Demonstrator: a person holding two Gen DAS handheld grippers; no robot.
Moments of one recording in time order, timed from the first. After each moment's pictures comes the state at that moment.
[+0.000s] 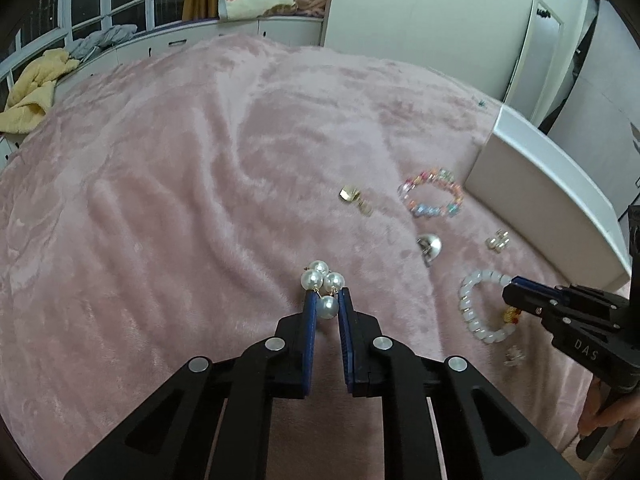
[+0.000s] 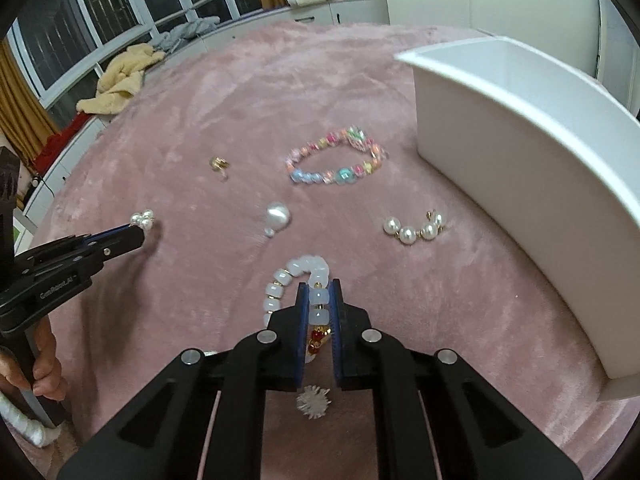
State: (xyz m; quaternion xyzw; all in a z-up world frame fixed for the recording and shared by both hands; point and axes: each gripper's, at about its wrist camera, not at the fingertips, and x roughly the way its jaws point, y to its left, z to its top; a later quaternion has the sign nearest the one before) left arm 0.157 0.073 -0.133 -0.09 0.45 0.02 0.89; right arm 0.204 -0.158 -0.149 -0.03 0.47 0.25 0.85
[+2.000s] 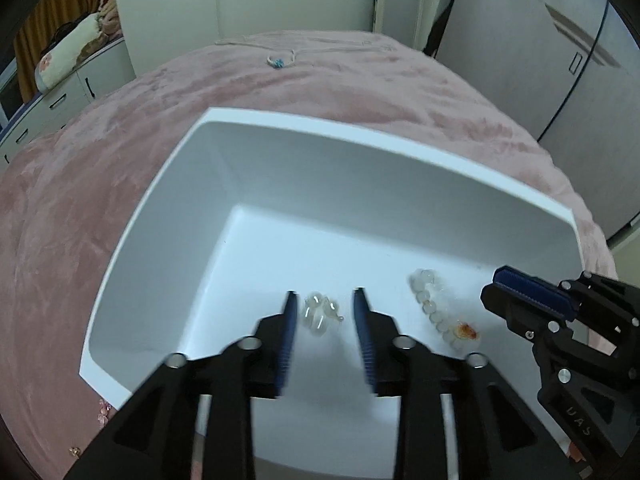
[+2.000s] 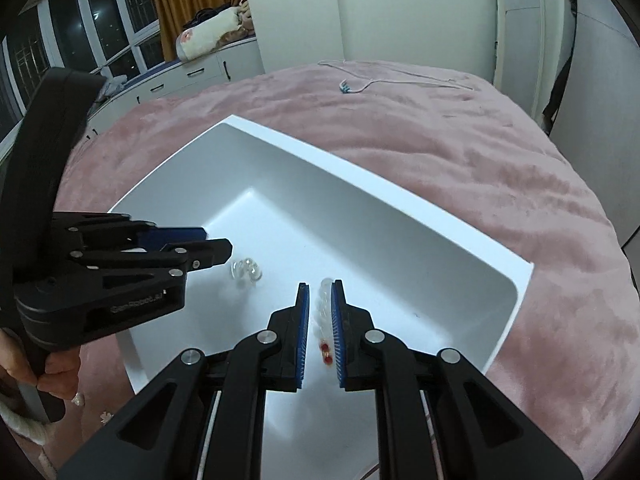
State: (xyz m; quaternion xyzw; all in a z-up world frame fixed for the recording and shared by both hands) left arm 0.378 -0.224 -0.111 0.05 0.50 -0.17 0.84; right arm 0.309 -0.365 -0.103 0.00 0.44 0.11 0.89
